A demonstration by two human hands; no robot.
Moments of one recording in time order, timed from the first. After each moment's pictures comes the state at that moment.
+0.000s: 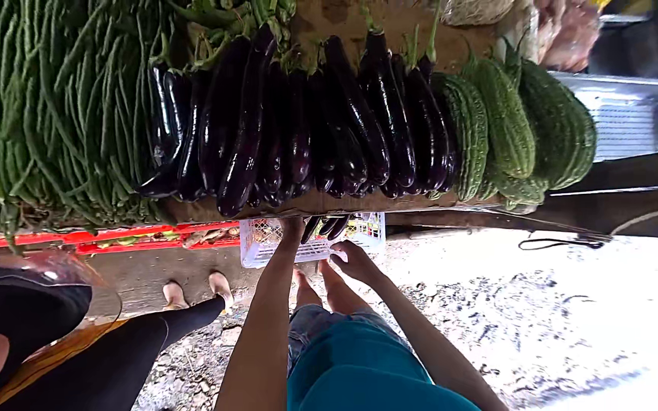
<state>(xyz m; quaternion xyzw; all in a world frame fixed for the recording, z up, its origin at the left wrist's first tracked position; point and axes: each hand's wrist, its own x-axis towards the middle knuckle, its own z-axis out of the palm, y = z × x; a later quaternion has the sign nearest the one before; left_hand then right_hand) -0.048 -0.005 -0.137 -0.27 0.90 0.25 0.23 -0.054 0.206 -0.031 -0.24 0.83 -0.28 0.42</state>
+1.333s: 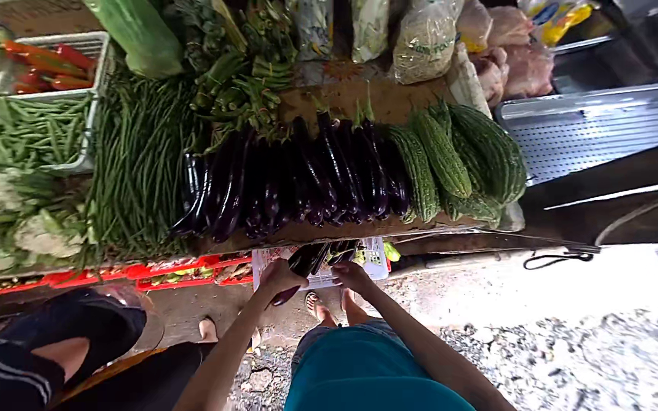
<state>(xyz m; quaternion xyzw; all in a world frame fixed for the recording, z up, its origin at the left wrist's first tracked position) 0.005 -0.032 0.052 -0.30 0.83 0.26 0.39 -0.068 0.189 -0.016 -0.01 0.72 -0.46 0.52</state>
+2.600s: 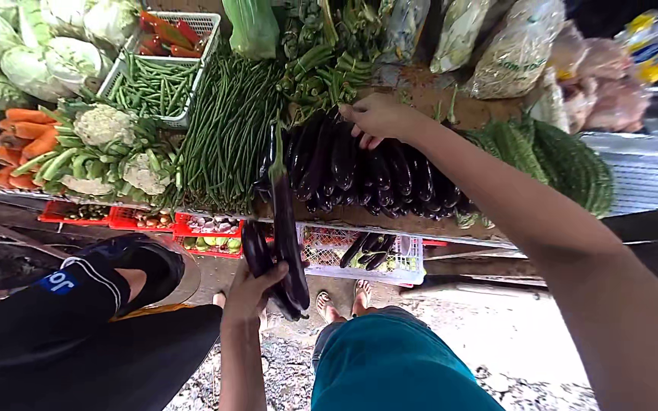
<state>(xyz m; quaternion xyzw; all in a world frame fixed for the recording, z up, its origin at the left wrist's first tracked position) 0.145 -0.051 0.198 -0.23 0.52 0.79 -0.22 -0.228 -0.006 0.282 -0.35 0.86 -0.24 0.29</state>
